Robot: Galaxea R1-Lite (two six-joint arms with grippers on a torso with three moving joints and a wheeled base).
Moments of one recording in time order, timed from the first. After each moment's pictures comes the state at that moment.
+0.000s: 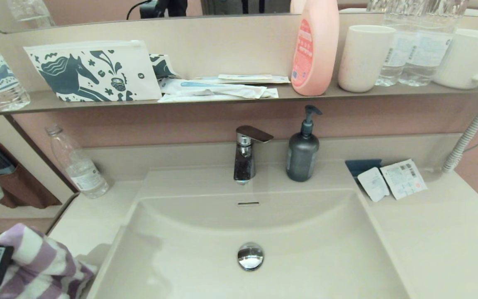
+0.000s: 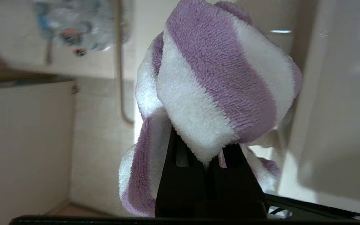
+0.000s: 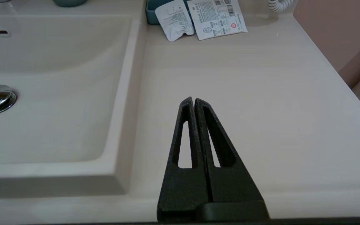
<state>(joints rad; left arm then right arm) 0.30 1.16 -0.82 0.56 0.11 0.32 -0.01 0.00 0.00 0.00 0.02 -0.02</state>
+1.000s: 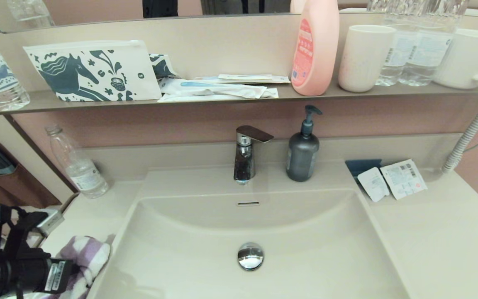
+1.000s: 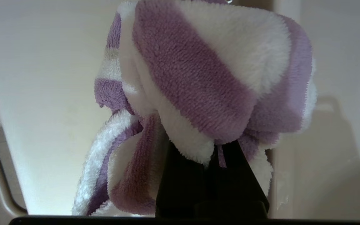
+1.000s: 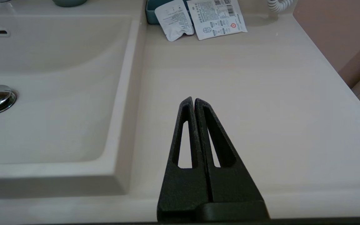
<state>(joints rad) 0.36 1.45 -0.46 -0.04 -0.23 0.37 -0.01 0.00 0.00 0.00 0.02 -0.02</state>
